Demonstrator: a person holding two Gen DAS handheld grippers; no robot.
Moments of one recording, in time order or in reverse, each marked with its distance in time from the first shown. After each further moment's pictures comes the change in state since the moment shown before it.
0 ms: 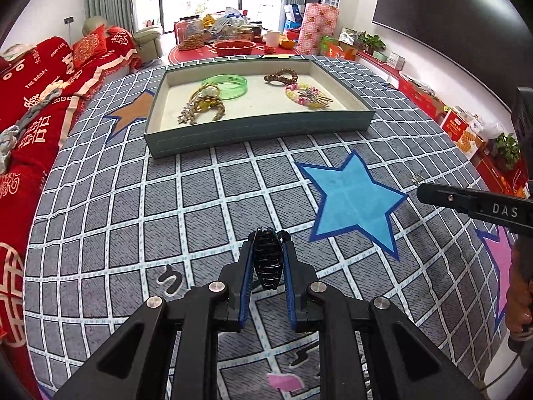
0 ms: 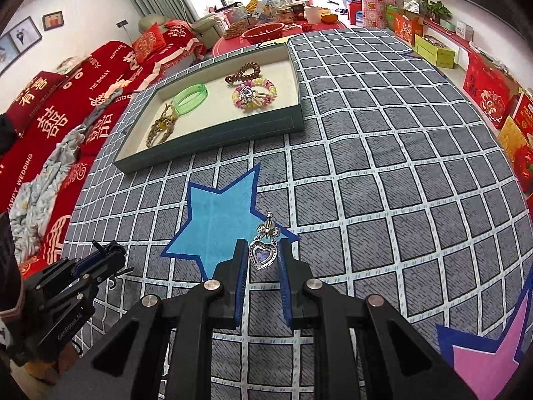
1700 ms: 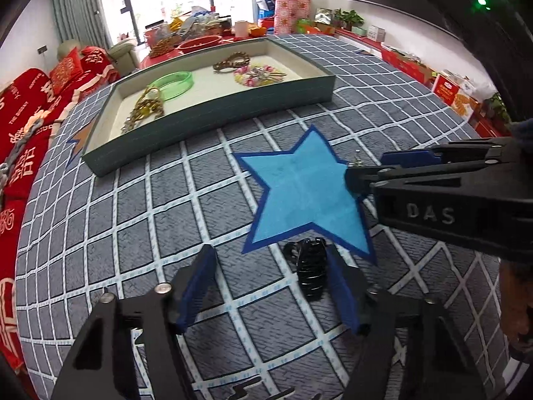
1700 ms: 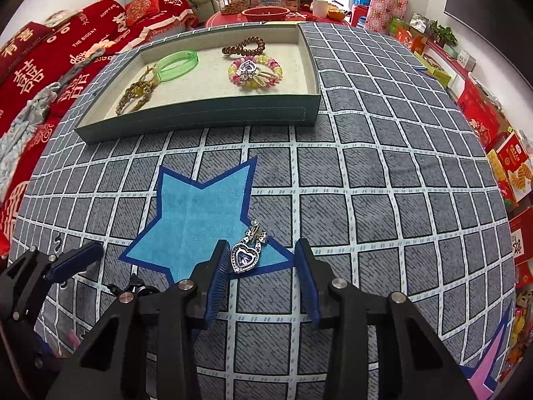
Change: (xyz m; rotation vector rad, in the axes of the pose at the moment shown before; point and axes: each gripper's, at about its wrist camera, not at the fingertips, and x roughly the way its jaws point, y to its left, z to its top) left arm 0.036 -0.061 0.000 0.151 0.041 0.016; right arm 0.042 0.023 0.011 -0.139 0.075 -0.189
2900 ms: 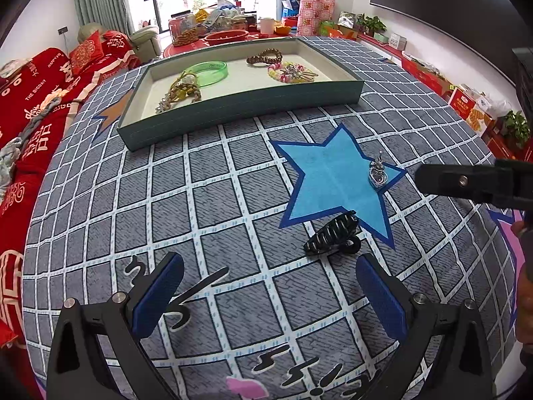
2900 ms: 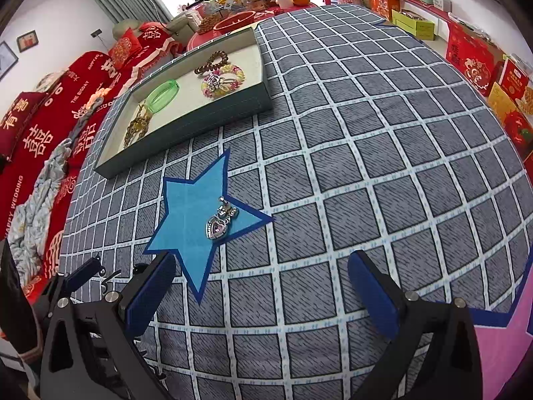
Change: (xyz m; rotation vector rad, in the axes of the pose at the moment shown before) left arm -0.015 0.022 -0.013 -0.092 0.011 0.043; right arm -0.024 -0.046 -0.027 0.249 -0.012 0.171
